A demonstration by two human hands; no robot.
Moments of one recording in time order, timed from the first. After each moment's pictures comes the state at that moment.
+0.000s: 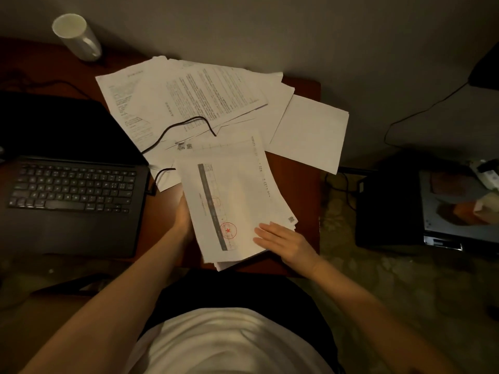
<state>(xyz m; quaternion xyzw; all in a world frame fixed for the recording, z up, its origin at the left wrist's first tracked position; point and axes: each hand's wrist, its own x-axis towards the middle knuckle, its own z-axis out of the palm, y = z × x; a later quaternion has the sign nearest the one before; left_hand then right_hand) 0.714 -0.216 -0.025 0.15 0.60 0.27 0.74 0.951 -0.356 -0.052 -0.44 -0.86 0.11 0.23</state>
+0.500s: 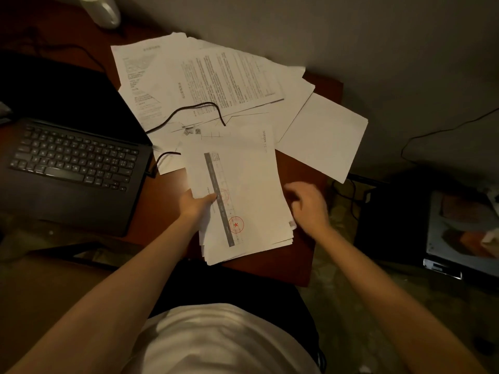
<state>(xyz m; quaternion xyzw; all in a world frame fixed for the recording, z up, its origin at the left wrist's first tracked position) 0.753 -0.225 -0.020 0.18 0.74 0.28 0.58 1.006 -0.276 -0.053 -0.70 -0.65 0.20 0.21</state>
